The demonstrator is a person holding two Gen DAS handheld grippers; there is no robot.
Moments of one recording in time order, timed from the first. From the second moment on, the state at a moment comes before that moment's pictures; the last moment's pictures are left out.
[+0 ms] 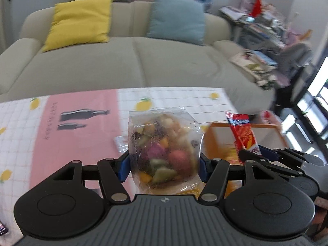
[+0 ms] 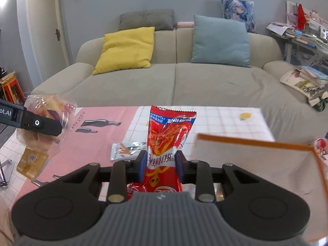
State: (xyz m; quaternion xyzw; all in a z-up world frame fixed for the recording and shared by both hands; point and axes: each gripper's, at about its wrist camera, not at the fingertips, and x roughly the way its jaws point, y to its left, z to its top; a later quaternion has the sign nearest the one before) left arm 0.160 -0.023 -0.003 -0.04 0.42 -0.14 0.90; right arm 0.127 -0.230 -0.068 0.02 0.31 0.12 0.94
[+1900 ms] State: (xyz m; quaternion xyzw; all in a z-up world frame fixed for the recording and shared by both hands) left arm 0.228 -0.288 -0.123 0.21 0.53 -0.24 0.79; right arm 0.189 -0.410 -0.164 -0.06 0.53 -0.02 0.85
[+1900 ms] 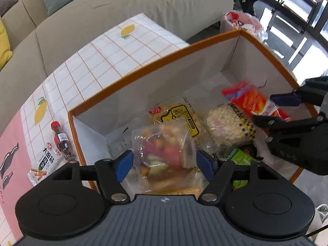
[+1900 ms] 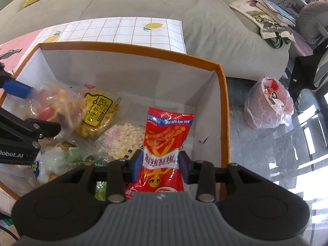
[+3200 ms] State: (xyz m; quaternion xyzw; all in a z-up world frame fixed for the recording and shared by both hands) left arm 0.150 -0.112 -0.012 0.07 0.38 -0.17 0.91; right arm 0.118 -0.274 -0.061 0.06 0.35 -0.06 0.93
